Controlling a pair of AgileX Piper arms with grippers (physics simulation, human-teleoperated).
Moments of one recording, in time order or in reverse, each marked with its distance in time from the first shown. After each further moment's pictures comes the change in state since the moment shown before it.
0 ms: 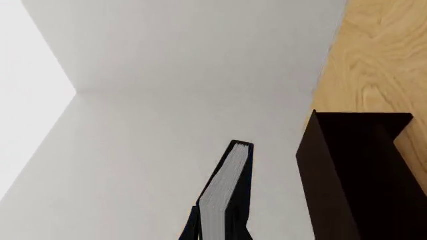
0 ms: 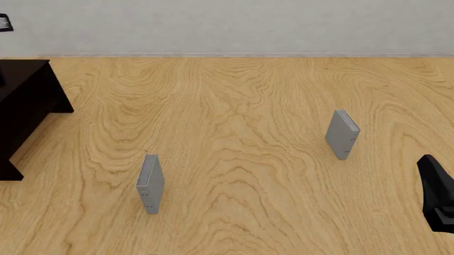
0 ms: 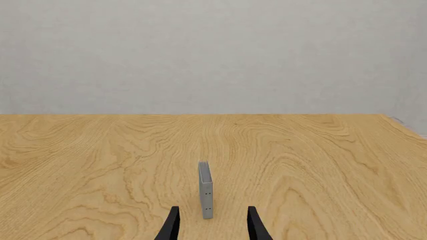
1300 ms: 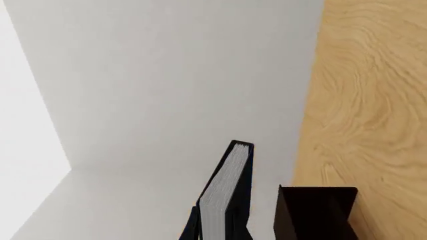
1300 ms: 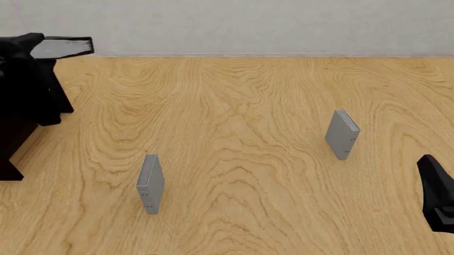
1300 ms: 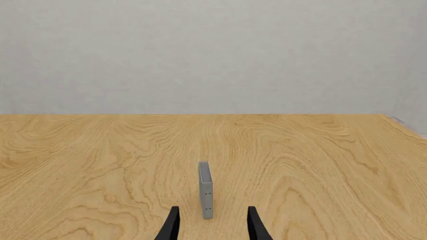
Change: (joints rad) left arm -0.327 -0.099 0.163 -0.035 -0.002; right arm 0.000 0.000 0.000 0.000 0.000
